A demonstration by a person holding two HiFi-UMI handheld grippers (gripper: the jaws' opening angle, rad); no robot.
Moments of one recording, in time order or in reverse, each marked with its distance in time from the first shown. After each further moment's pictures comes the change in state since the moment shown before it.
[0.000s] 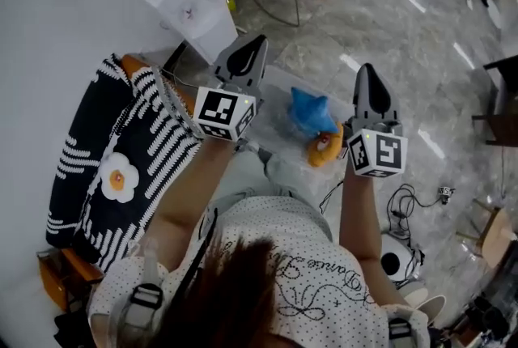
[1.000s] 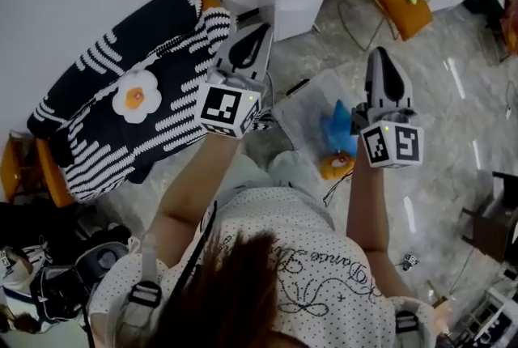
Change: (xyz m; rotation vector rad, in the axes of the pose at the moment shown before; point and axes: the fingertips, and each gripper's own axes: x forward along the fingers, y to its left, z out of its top) left arm -0.232 0.113 0.043 0.063 -0.085 0.491; right arm 0.046 0.228 0.051 0.079 -0.115 0.544
